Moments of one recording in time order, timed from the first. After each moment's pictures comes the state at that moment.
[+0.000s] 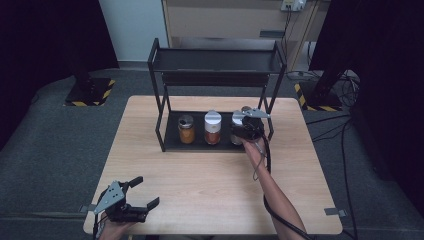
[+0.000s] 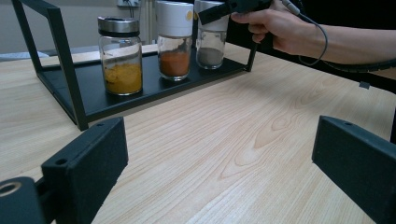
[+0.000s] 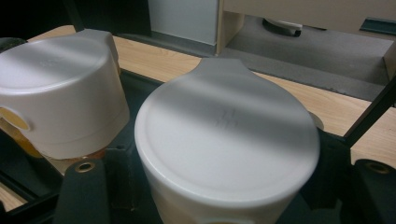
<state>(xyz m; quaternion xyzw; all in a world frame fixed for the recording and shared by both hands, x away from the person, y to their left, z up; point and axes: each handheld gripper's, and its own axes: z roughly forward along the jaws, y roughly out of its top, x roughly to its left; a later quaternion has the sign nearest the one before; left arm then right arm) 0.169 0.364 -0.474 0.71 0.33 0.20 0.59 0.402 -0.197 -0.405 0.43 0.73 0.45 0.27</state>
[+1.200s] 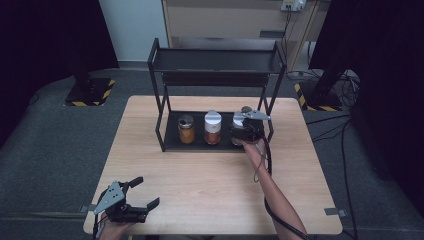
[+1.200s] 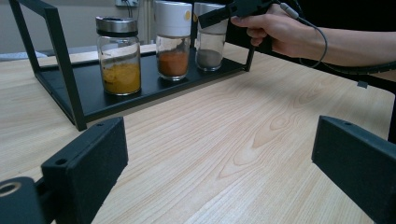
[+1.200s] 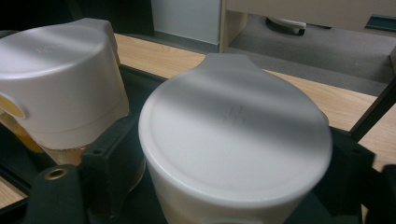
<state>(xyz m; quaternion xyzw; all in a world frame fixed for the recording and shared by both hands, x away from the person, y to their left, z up) 0.169 0.365 -0.474 0.71 0.33 0.20 0.59 0.402 -0.200 -0.412 0.43 0.73 0.46 0.27</state>
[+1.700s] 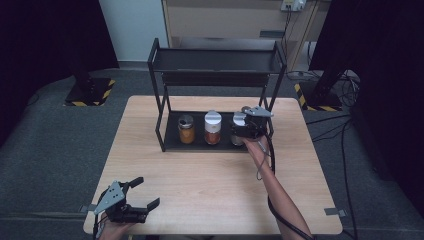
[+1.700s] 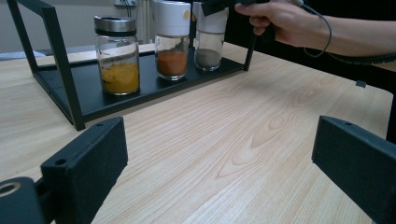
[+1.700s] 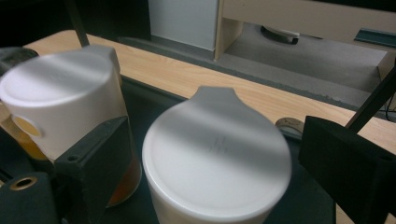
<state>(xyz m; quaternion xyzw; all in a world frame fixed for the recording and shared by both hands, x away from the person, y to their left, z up) 0.170 0.364 -0.474 0.71 0.33 0.20 0.59 0.397 -0.204 -0.393 0.42 0.73 0.46 0.28</state>
